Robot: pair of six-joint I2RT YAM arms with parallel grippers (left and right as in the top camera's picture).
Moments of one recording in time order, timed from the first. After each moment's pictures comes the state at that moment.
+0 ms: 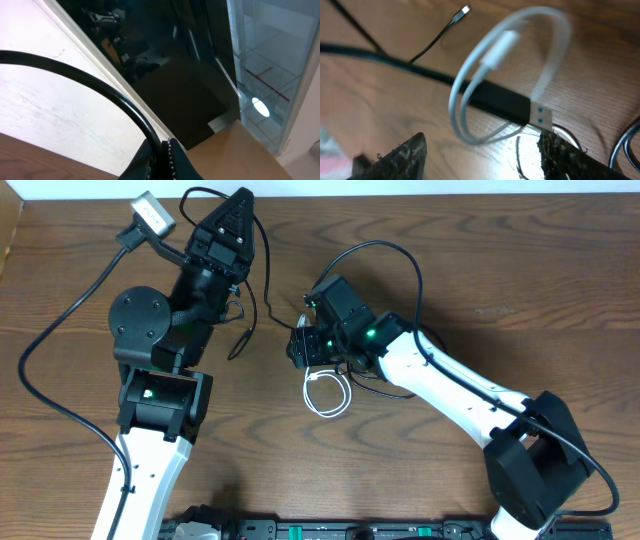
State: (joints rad) left arm -0.19 1.12 1.08 0.28 0.23 -1.12; right arm 0.73 1.86 1.40 -0.51 -0.25 0.61
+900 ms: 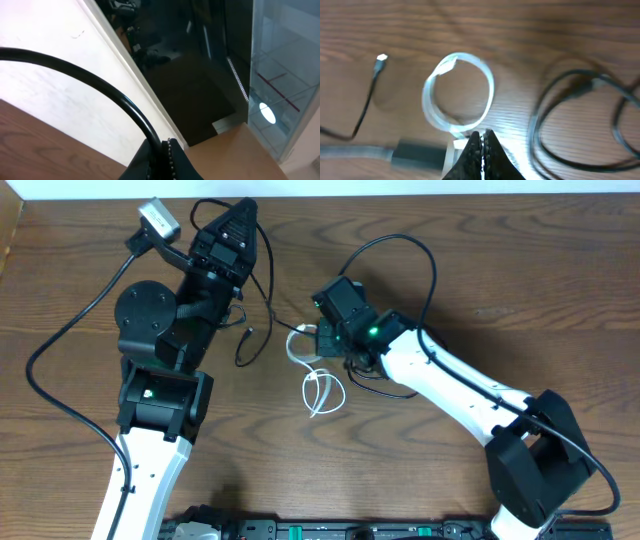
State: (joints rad) left arm -0.19 1.12 1.08 0.19 0.22 -1.18; right arm 0.70 1.86 1.40 -0.58 0.04 0.72
